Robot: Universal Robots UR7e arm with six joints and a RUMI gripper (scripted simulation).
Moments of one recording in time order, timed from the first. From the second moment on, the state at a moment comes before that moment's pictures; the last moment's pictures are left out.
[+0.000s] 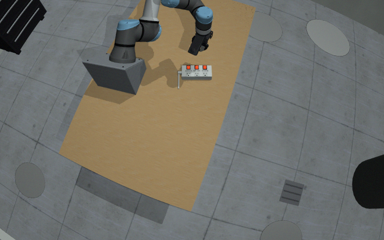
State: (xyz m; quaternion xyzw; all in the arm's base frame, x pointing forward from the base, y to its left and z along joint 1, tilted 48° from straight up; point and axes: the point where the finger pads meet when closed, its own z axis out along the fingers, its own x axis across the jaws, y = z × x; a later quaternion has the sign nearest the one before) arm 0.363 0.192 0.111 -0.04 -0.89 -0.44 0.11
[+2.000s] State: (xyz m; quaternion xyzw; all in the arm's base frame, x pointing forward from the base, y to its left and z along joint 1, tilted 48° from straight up) arm 0.368 0.211 0.098 0.01 -0.90 -0.44 0.07
